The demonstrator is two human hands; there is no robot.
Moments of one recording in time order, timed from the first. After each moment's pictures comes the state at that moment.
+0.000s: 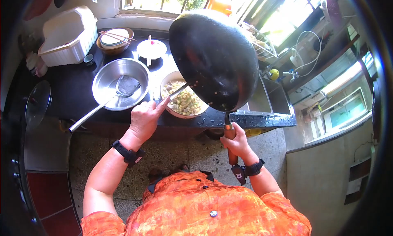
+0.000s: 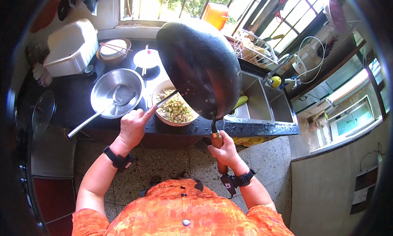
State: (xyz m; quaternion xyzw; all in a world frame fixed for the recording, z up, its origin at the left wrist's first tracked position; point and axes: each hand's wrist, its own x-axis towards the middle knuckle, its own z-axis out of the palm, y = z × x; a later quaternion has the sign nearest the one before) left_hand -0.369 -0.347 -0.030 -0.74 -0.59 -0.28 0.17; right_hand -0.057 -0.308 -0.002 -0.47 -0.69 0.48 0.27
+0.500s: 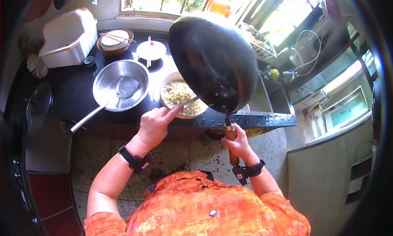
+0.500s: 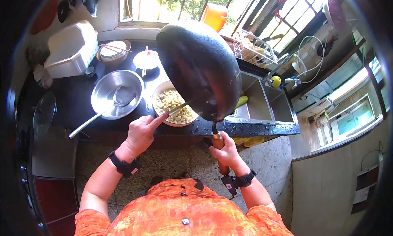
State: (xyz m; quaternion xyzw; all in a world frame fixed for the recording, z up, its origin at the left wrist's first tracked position) left_hand -0.346 -0.356 -0.018 -0.74 -0.56 -0.36 0.09; right_hand -0.055 -0.311 0.003 -0.48 -0.69 0.47 0.27
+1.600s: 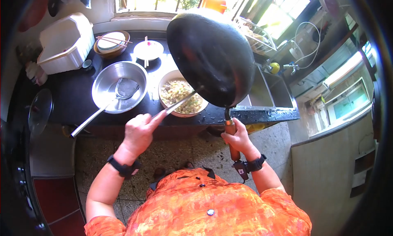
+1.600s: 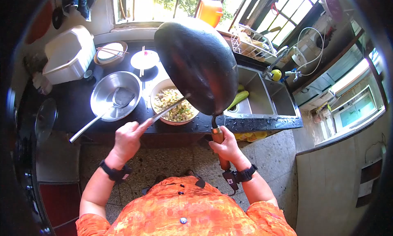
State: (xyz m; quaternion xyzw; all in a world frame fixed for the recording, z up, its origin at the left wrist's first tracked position) left_hand -0.368 -0.376 -0.018 -0.76 -0.56 -0.30 0.11; right_hand -0.055 -0.304 -0.003 -0.48 -0.68 0.48 0.28
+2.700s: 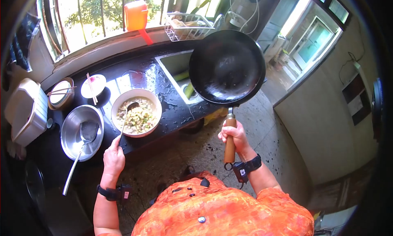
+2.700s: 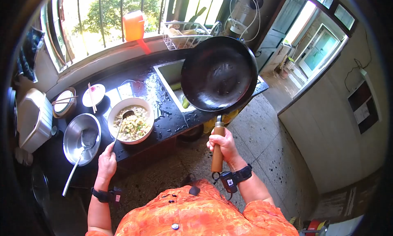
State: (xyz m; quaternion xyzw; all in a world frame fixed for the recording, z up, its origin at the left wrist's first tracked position) left_hand -0.365 -0.338 -0.051 -0.65 -0.66 -0.32 -0.21; right_hand 0.019 -0.352 0.009 -0.44 -0.38 0.58 0.56
